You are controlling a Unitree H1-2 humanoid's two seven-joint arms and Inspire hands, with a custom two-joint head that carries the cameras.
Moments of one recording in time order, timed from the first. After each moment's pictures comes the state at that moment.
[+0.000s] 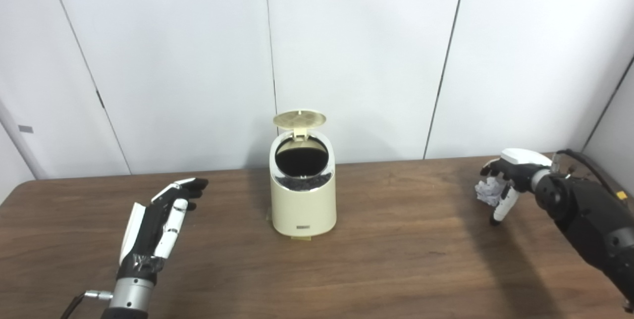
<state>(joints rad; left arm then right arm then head) -0.21 0.23 0.04 0.03 0.21 -0.17 0.00 -0.73 -0.67 0.36 0.64 -0.73 0.22 0.34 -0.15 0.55</state>
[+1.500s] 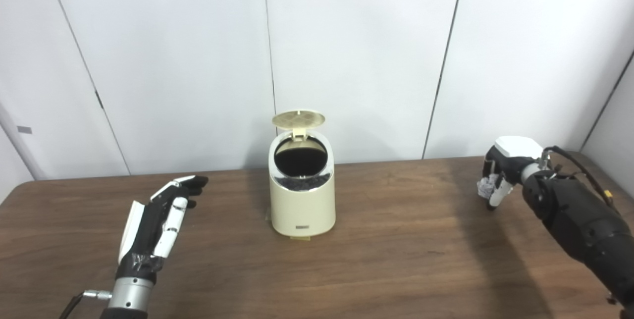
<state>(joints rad) -0.20 0.23 0.04 0.00 0.21 -0.17 0.00 -0.80 -0.62 0.44 0.81 -0.79 0.19 0.11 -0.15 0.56</state>
